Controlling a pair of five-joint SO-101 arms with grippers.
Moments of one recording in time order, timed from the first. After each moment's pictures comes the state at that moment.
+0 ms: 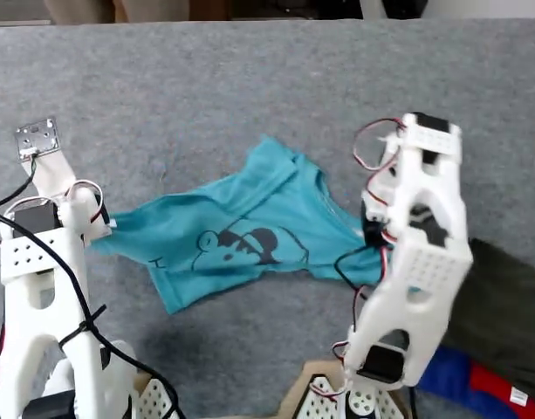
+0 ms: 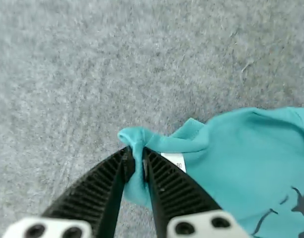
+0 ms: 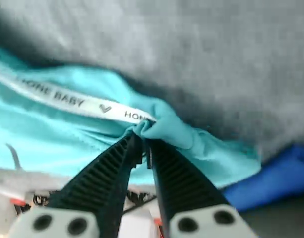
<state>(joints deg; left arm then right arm) -18.6 -34.9 44.5 60.2 -4.4 13.6 36.2 -11.8 101.1 6.0</state>
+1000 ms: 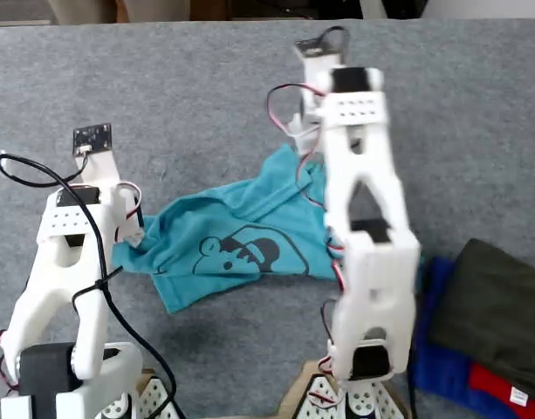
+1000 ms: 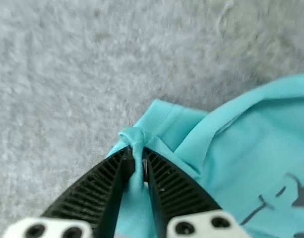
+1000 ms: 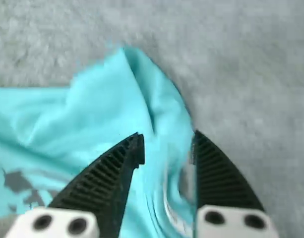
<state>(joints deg) -9.3 -18.8 44.2 53.2 -2.4 -9.9 42.6 -44.4 92.9 3.0</state>
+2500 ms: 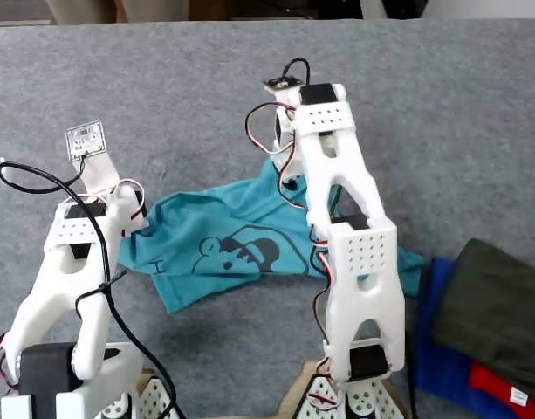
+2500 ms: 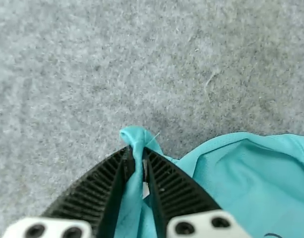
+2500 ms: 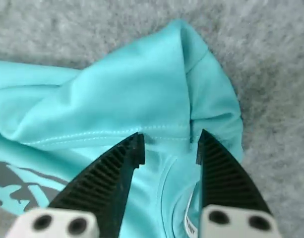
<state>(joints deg) -8.8 -18.7 51.9 33.7 2.5 -13.4 47.5 -39.4 93.4 5.8</state>
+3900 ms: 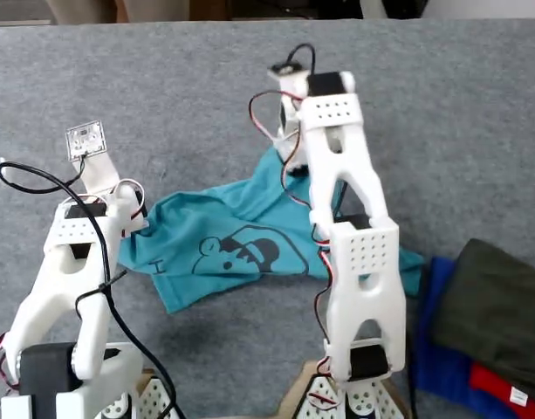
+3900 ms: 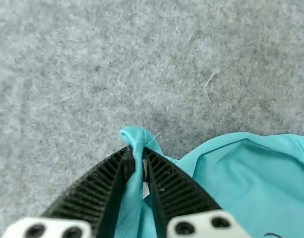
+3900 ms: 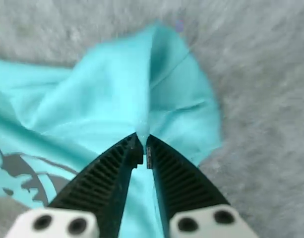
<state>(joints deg) -8.8 -18.7 51.9 33.7 2.5 -12.4 47.6 -54.1 101.0 7.1</state>
